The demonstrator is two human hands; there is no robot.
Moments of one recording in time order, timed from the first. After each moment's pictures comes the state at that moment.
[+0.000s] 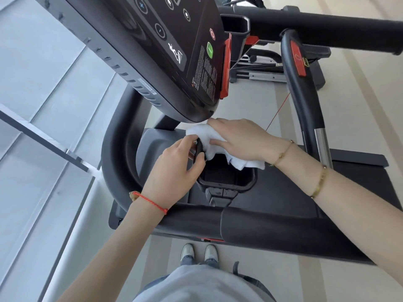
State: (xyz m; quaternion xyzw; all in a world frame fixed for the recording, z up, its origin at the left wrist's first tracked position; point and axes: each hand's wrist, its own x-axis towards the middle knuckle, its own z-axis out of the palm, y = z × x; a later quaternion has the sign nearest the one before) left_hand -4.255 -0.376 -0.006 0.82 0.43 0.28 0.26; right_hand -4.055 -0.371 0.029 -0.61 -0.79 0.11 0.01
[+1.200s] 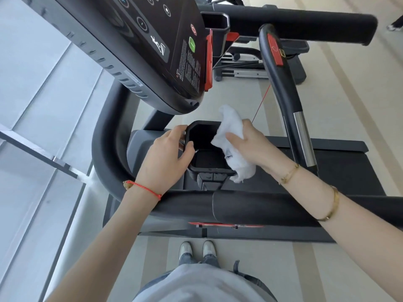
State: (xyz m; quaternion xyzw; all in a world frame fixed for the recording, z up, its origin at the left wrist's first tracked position) left_hand -4.254 -0.370 -0.010 0.84 0.41 0.28 0.23; right_hand -4.060 -0.437 0.032 -0.78 -0.45 0.34 0.26
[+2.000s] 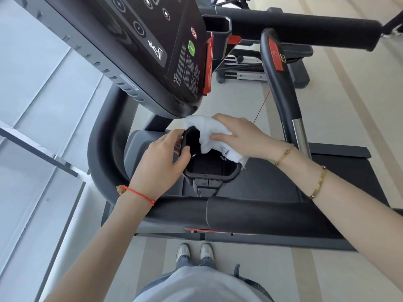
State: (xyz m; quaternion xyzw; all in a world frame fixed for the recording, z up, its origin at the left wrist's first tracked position) left_hand -4.255 -0.371 -0.010 0.83 0.41 0.29 0.25; right_hand -4.033 -0.401 0.026 -0.66 -0.68 0.26 0.18
